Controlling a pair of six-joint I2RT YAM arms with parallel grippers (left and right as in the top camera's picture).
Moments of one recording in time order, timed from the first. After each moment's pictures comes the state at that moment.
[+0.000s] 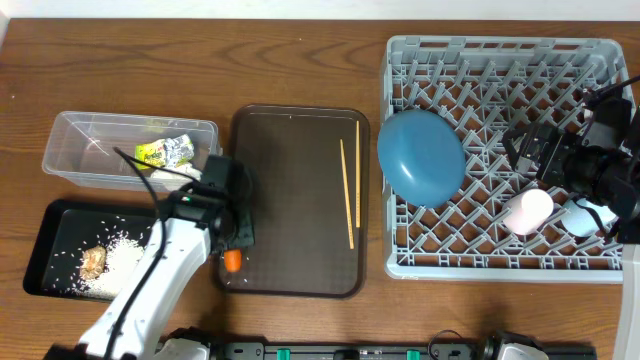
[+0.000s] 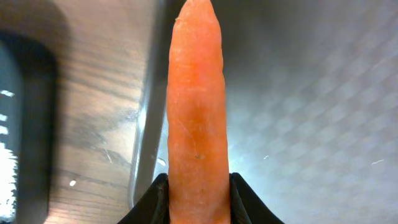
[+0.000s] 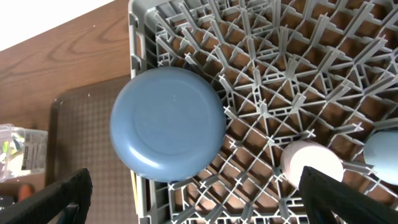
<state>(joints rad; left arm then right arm) -0.21 1.28 0.80 -0.92 -0.05 -0.41 -0.22 1.20 1.46 -1.17 -0.32 0.17</state>
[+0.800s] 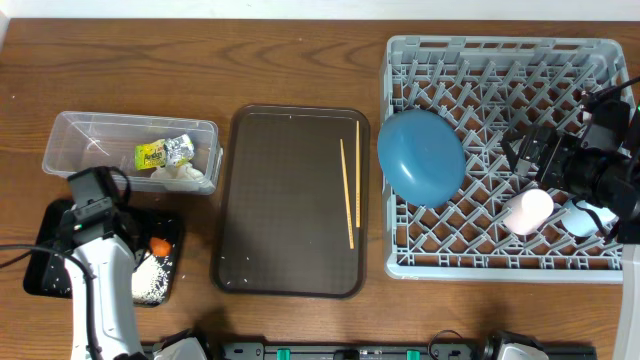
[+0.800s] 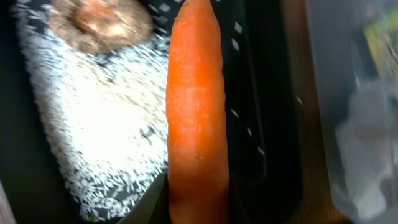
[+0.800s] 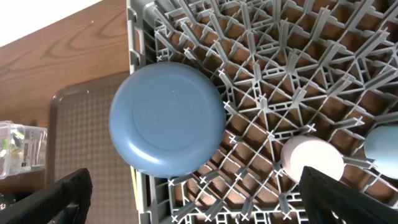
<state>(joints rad) 0.46 1.23 0.76 -0.78 -0.13 -0.84 -0.22 1.20 1.46 -1.19 -0.32 0.17</state>
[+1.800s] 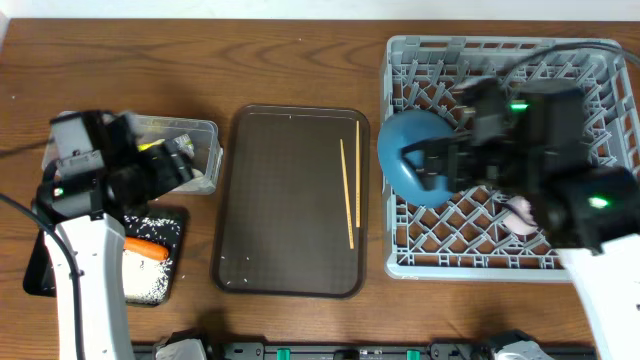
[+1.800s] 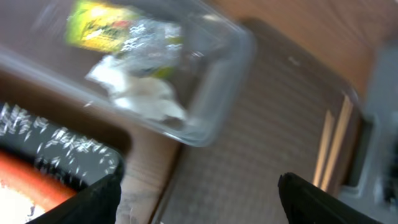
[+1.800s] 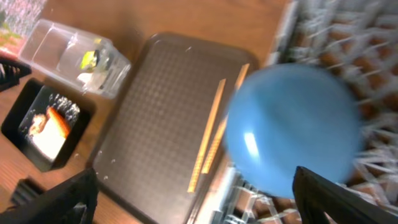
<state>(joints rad) 0.26 1.24 1.18 -0.99 0.29 -0.19 0.34 1.26 1.46 -1.03 -0.29 0.20</state>
